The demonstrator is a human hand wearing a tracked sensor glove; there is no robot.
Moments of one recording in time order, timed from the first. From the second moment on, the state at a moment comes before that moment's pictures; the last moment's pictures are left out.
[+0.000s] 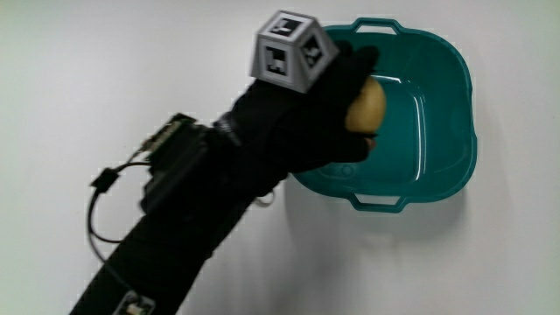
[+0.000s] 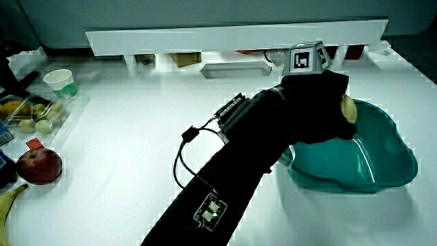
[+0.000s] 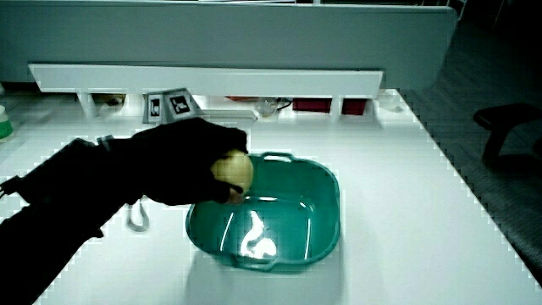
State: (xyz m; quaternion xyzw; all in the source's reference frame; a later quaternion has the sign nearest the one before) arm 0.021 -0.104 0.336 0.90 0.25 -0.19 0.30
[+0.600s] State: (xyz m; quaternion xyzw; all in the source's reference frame) arm 0.043 -0.094 0.392 0.88 0.23 -0.15 0.38
